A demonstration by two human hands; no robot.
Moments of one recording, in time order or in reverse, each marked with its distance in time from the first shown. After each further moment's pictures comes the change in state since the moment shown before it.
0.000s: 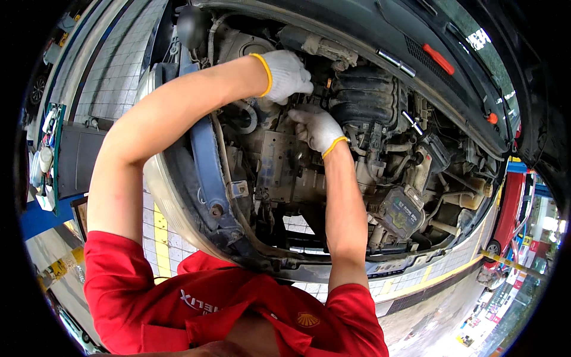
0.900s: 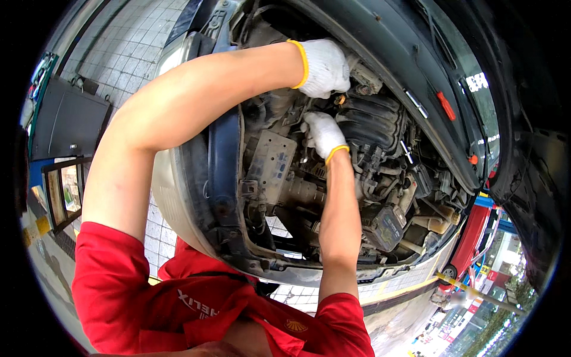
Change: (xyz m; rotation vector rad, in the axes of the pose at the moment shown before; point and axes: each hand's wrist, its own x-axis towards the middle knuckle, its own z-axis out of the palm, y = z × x) left_hand -0.030 -0.012 -0.026 0.001 0.359 -0.099; right_hand -0.002 -0.021 0.033 -0.521 0.282 0.032
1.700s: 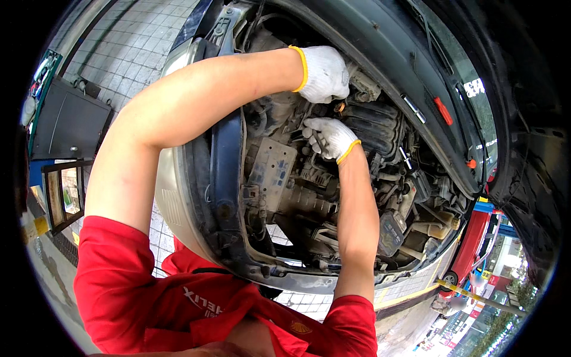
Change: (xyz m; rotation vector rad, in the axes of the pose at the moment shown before) left_hand -0.001 -0.009 0.010 -0.015 0.087 0.060; right_hand 0.013 -0.016 -0.029 0.114 -0.267 0.213
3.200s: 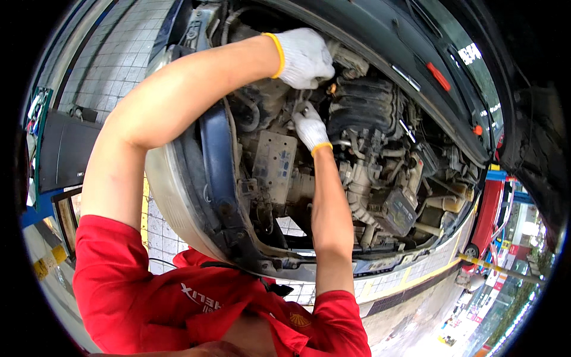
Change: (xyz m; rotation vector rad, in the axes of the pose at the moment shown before) left_hand -0.001 0.001 -0.002 0.010 0.043 0.035; right_hand 0.070 0.078 0.021 -0.368 0.518 -0.585
